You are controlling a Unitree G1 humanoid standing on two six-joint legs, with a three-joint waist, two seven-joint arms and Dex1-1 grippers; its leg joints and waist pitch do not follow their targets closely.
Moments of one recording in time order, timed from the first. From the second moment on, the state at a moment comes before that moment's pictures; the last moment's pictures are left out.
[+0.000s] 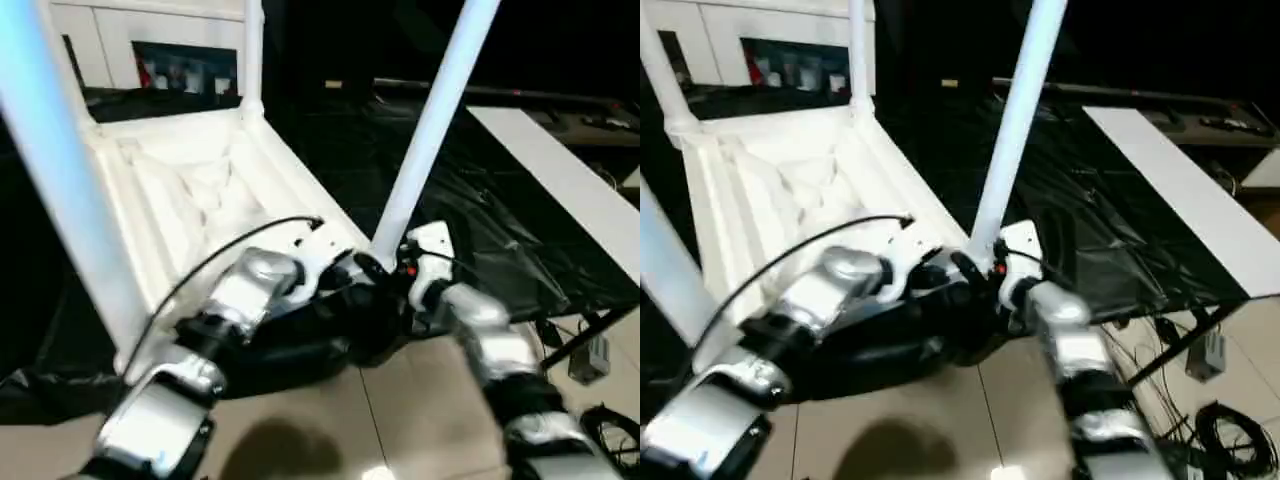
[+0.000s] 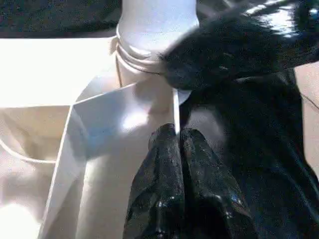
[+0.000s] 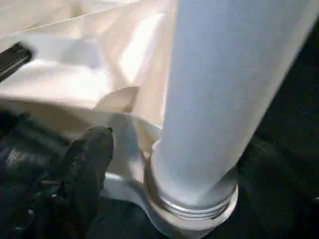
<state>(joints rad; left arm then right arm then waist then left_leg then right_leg) -0.71 0.18 -0.35 0.63 0.09 0.37 -0.85 -0.46 -0.21 0.05 0.60 0.16 0.03 0.67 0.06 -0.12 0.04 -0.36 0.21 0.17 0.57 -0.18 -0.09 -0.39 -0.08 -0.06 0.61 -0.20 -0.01</state>
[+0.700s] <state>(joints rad) -0.59 0.43 -0.45 0.28 0.03 0.45 -1.21 -0.34 -0.36 0.18 0.40 0.18 0.11 1.01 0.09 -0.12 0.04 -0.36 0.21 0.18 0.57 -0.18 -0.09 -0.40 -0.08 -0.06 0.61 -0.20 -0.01</state>
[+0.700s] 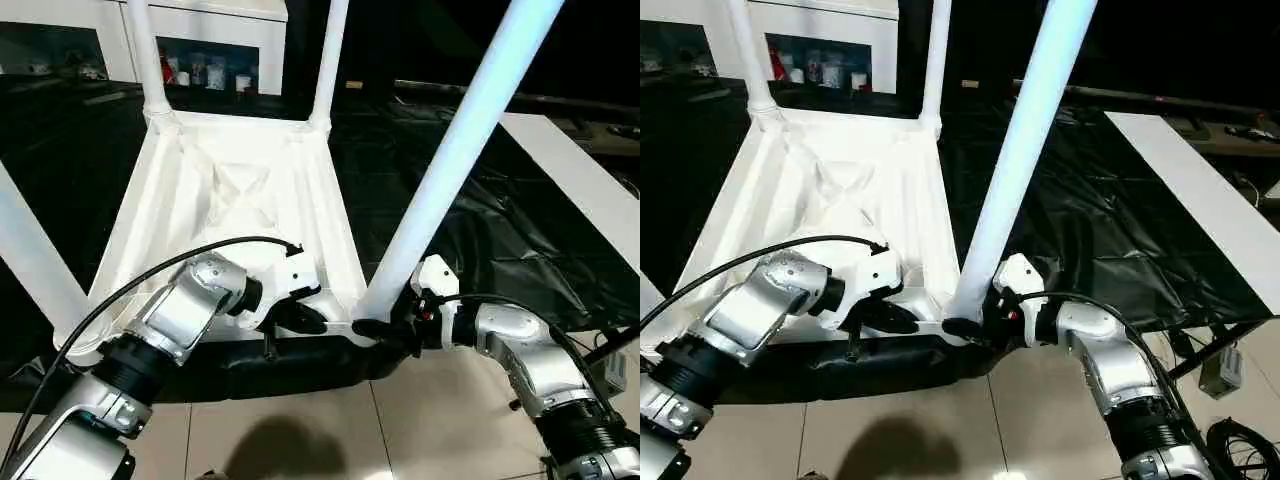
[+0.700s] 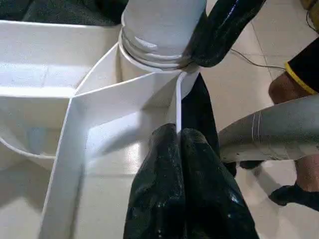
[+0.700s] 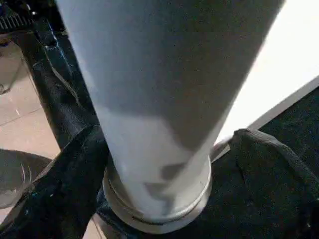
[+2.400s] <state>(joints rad) -0.71 0.14 -0.34 0.66 0.10 0.34 -0.77 -0.42 -0.25 0.05 0.52 0.18 0.13 0.65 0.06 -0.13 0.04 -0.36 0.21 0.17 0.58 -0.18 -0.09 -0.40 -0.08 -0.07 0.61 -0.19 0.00</state>
